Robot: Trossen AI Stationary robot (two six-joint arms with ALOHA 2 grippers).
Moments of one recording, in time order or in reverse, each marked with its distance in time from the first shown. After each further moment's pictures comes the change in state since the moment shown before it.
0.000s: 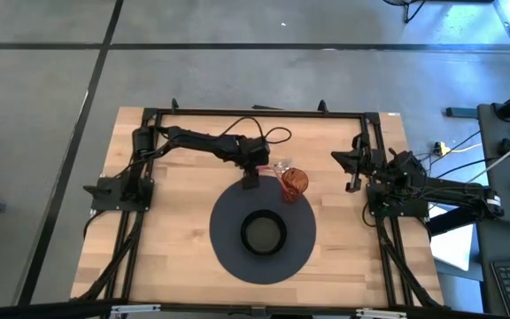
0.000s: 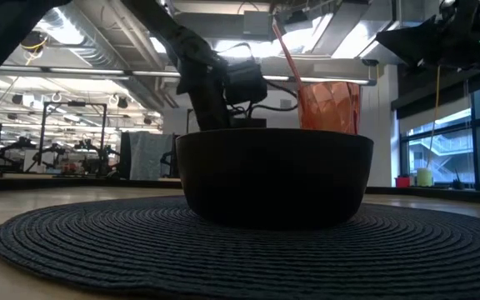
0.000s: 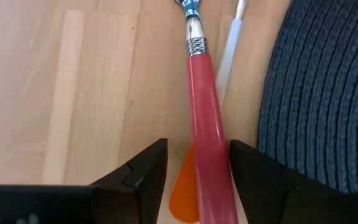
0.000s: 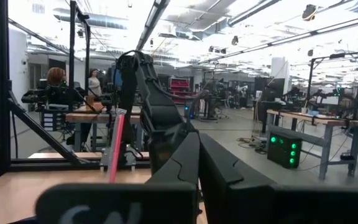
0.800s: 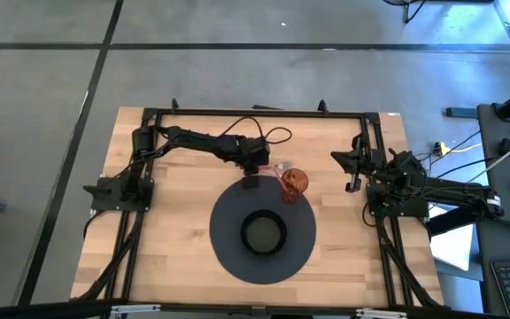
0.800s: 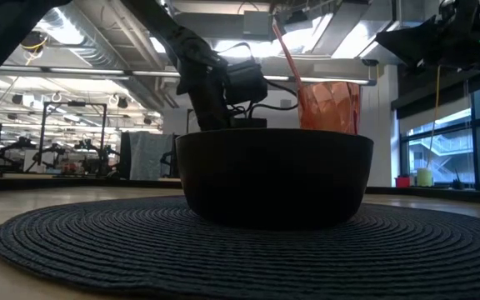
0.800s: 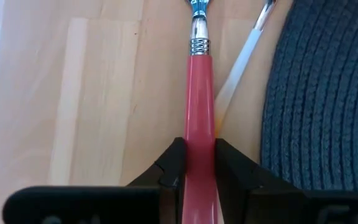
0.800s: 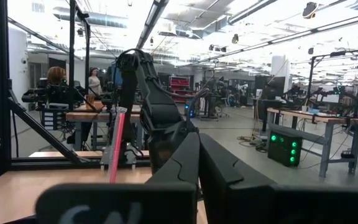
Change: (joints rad) left arm 0.004 -0.004 -0.003 0.012 -0.022 0.019; right arm 0.000 0.000 0.000 -0.006 0.000 0.003
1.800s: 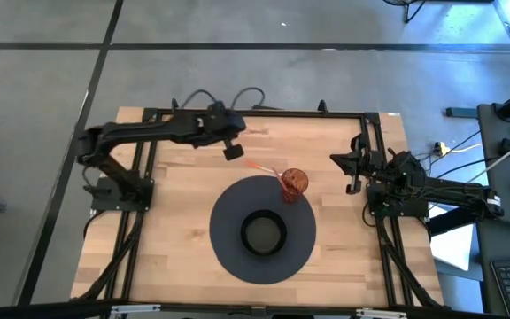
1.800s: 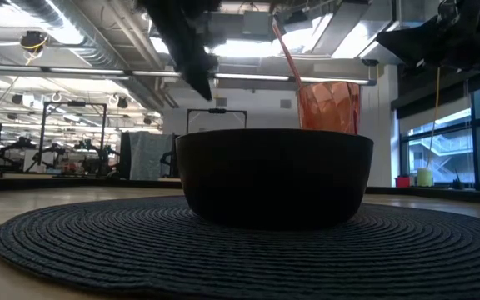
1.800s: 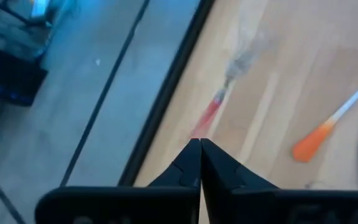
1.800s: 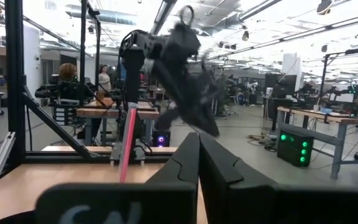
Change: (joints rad) left arm 0.020 -0.514 -0.044 -0.192 -0.397 -0.029; right arm 0.000 0.000 0.000 -0.014 -0.042 0.001
